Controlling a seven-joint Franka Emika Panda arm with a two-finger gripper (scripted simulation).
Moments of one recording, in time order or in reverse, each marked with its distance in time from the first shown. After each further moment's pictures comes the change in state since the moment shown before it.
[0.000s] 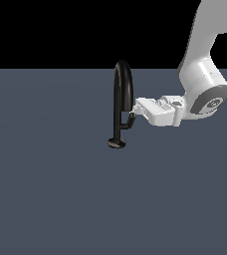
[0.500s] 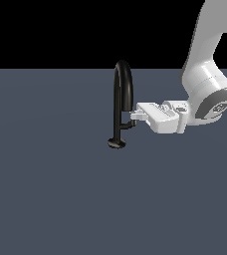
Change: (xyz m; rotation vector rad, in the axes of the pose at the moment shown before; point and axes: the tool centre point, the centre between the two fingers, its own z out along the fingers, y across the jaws) arm 0.010 0.026 0.000 -0.004 -0.002 -0.001
